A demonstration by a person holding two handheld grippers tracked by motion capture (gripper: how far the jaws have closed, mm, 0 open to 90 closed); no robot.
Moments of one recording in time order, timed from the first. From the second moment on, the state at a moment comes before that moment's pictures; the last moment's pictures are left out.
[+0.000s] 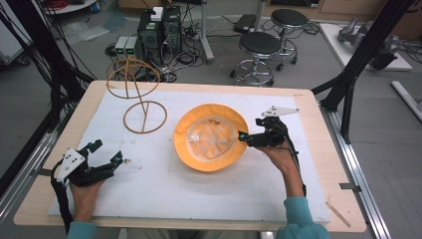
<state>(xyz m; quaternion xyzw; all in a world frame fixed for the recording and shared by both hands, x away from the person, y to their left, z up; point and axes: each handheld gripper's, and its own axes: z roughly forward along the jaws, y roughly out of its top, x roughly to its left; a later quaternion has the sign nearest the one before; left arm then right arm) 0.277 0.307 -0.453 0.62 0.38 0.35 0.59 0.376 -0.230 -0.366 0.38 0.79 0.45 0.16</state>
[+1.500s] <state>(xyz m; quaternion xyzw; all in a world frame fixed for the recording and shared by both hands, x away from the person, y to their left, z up) 0.276 0.307 -0.453 0.62 0.39 0.35 0.59 0.374 -0.222 -0.311 0.40 0.78 0.45 0.16</state>
